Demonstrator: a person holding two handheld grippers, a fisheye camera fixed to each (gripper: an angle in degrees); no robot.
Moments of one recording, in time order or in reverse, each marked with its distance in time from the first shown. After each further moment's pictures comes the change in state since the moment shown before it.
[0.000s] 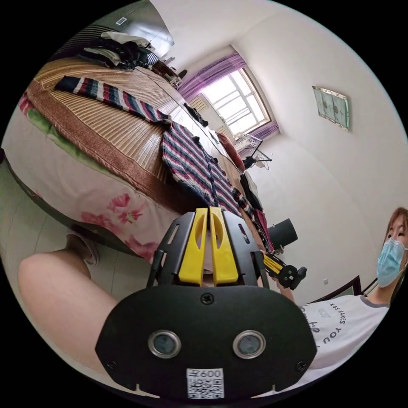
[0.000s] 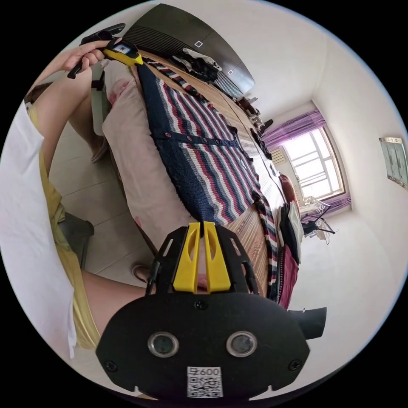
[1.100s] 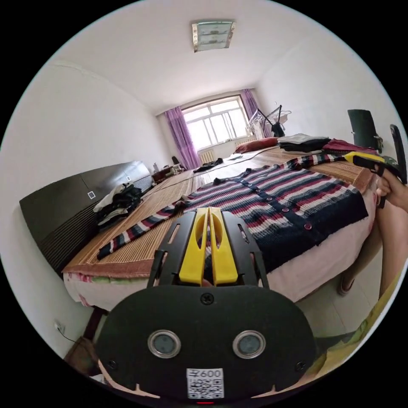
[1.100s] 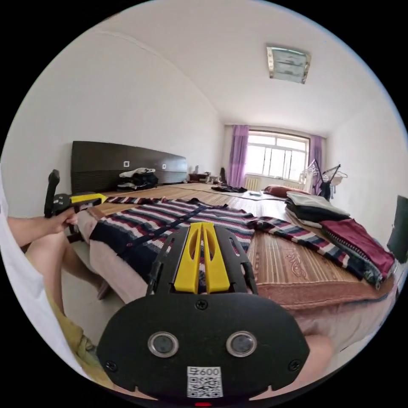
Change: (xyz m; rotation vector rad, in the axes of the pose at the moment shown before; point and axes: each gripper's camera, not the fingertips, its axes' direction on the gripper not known) left arm 0.244 0.136 0.176 0.367 -0.748 0.901; right arm 0.089 0.171 0.093 0.674 -0.122 0.769
